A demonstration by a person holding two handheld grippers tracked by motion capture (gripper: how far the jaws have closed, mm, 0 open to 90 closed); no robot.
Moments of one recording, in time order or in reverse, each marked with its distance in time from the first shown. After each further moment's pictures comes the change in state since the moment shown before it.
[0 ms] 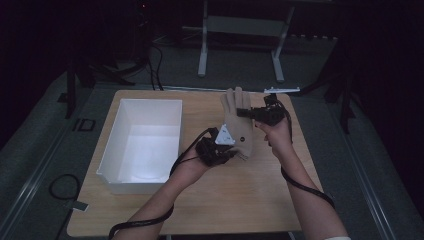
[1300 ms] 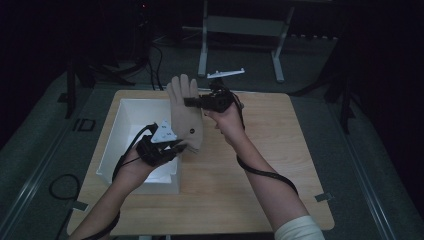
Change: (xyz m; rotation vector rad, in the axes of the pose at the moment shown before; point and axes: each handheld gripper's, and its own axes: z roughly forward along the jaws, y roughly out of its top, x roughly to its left) left arm 0.039 -0.070 -0.111 -0.002 0.159 -0.092; right arm 0.108 0.055 0.097 0.027 0.142 -0.114
